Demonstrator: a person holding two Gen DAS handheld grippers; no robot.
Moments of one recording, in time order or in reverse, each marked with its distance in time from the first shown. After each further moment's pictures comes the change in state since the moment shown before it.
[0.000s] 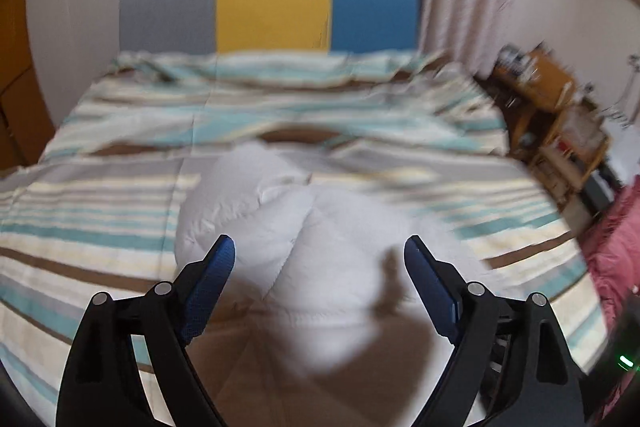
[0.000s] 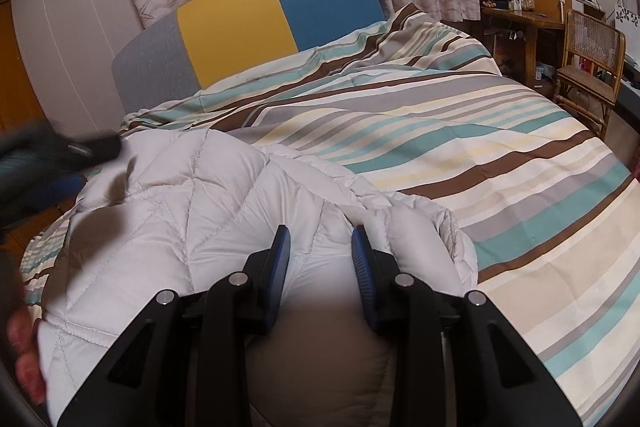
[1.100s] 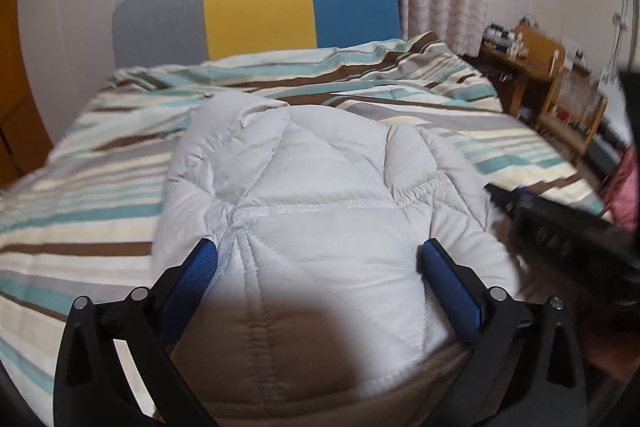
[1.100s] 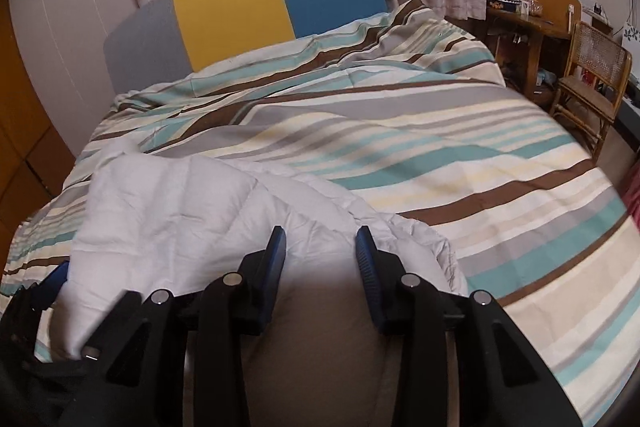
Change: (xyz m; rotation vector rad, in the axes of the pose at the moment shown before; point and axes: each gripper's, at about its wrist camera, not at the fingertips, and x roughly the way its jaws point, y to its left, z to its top) left arm -0.011 -0.007 -0.071 0.098 -0.098 -0.020; right arm 0.019 -0.002 0.027 -0.050 0.065 -0.037
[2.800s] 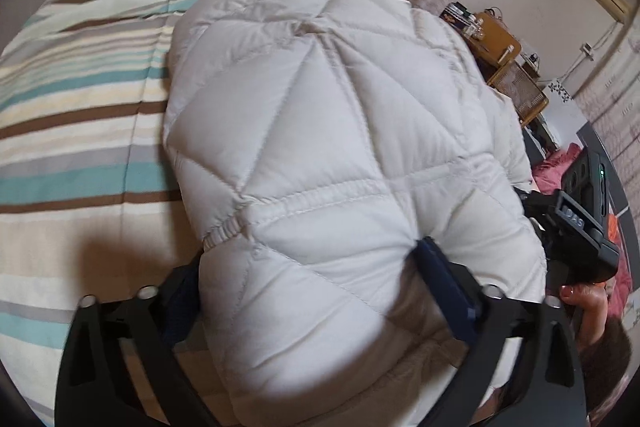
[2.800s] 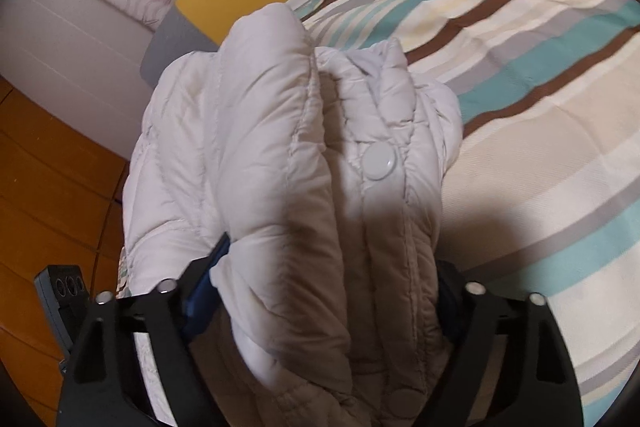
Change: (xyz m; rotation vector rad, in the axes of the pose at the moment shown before) left arm -0.032 0.063 -0.058 -0.122 0.245 -0.319; right arm -0.033 -0.075 -0.065 0.297 0.207 0.378
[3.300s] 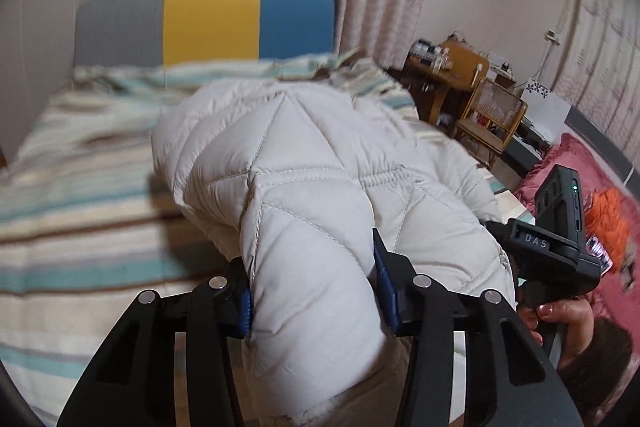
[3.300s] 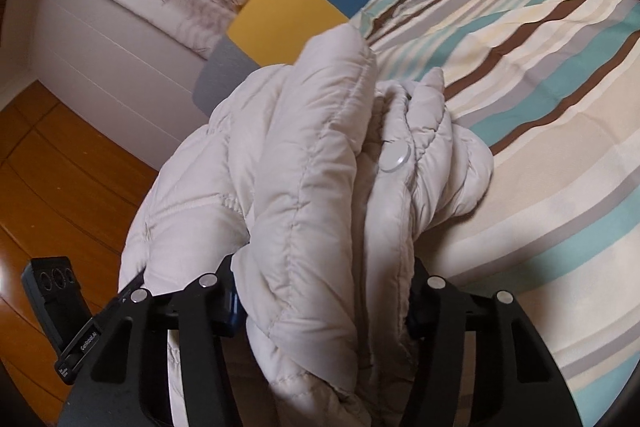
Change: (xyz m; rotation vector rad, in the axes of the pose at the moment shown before) left arm -0.083 -0.045 0.005 0.218 -0.277 0.051; right arm -0.028 0.018 -0.029 -0.006 -0.135 0.191
